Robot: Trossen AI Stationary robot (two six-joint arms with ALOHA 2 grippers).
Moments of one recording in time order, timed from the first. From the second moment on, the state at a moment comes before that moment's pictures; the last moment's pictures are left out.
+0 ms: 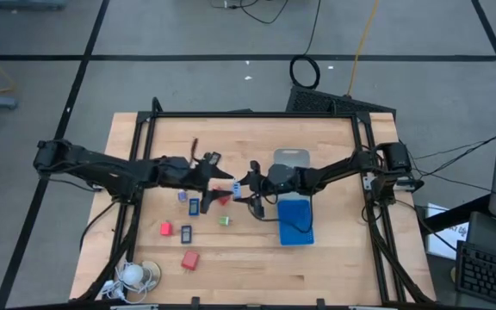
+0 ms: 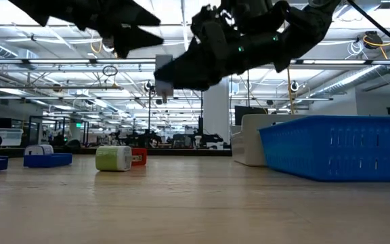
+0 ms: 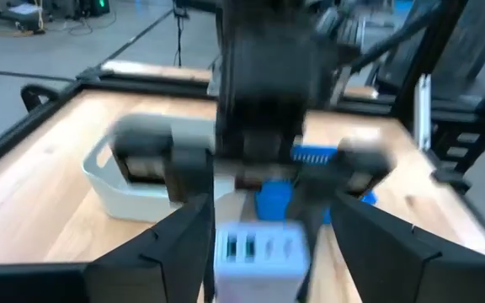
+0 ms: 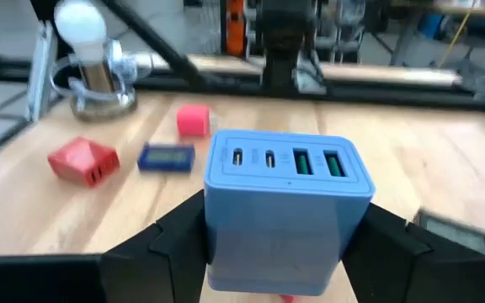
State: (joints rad) left arm -0.07 1.14 0.63 0.26 -0.03 -0.12; right arm 0.02 1.82 0.94 0.63 -0.08 -0.03
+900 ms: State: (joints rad) left arm -0.07 0.57 0.63 -0.36 -0.19 -0.04; right arm 0.00 1.55 0.79 0.56 -0.08 -0.08
